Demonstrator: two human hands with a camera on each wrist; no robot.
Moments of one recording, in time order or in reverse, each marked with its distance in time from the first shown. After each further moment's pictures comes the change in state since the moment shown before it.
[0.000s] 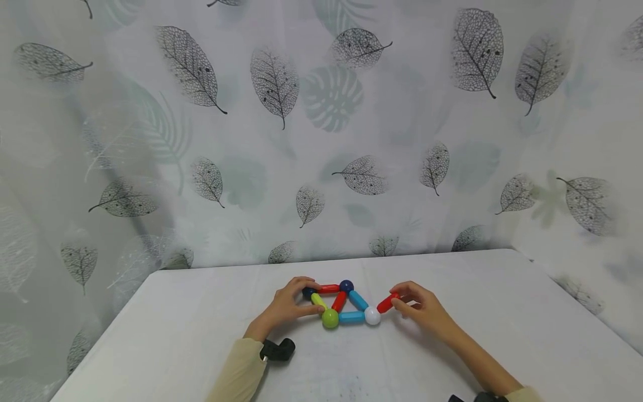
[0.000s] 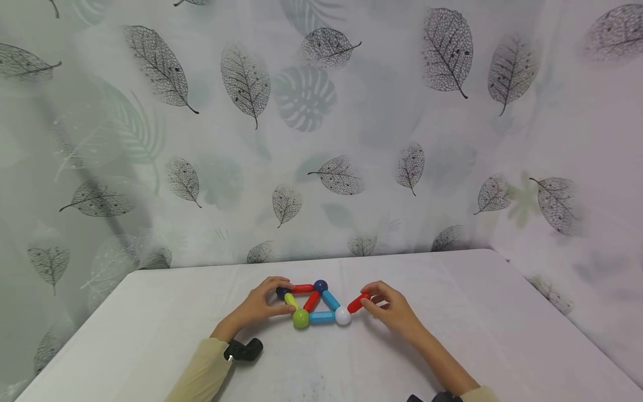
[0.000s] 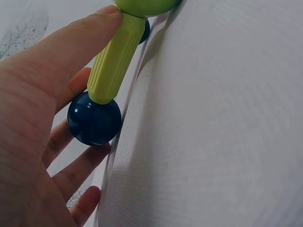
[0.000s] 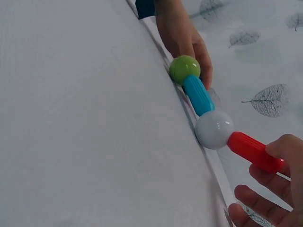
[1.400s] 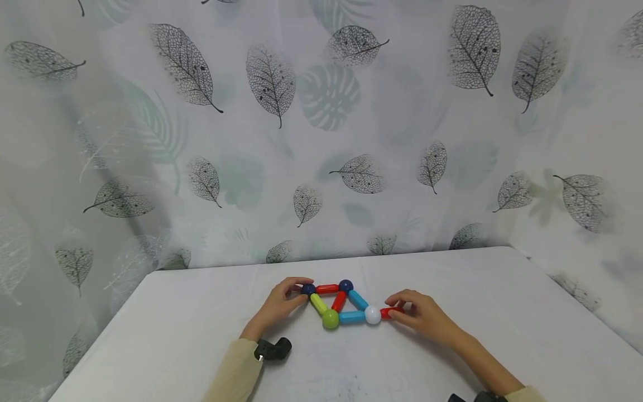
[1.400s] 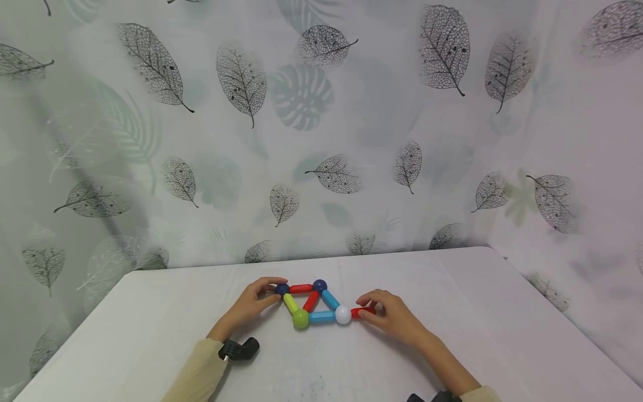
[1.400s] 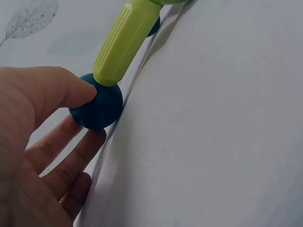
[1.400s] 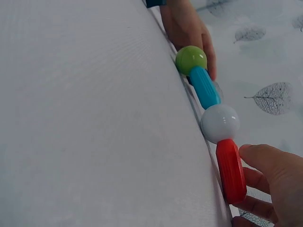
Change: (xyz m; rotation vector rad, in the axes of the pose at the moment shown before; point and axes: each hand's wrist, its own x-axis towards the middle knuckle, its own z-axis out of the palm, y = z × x) left_hand -0.001 -0.009 -0.001 -0.180 0.090 0.000; right_hand -0.004 0.014 -0.001 -0.250 -0.068 -0.270
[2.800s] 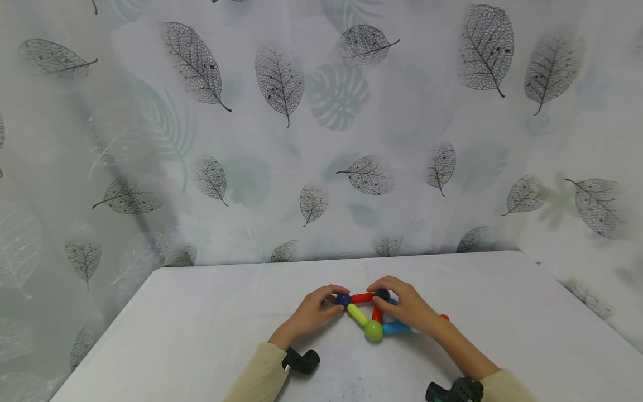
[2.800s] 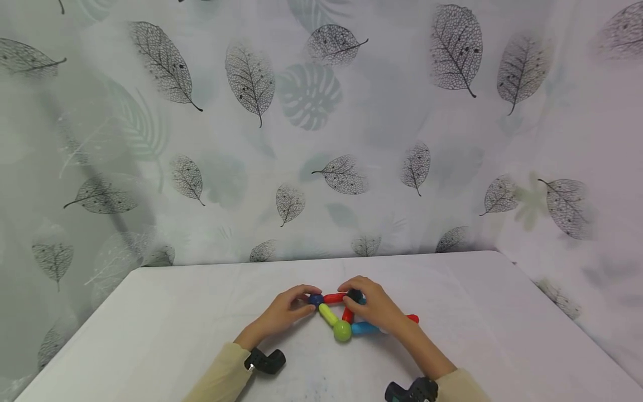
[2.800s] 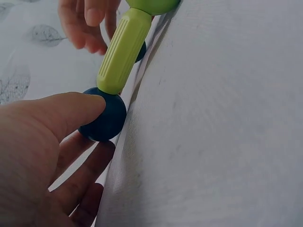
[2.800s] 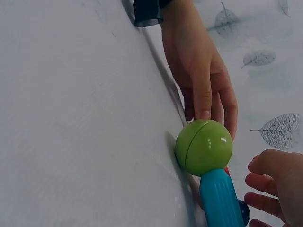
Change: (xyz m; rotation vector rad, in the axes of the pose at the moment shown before) left_hand 0.002 0.032 0.043 0.027 -0.157 0.154; right_hand 0.045 -0.022 0.015 -0.021 -0.074 0.019
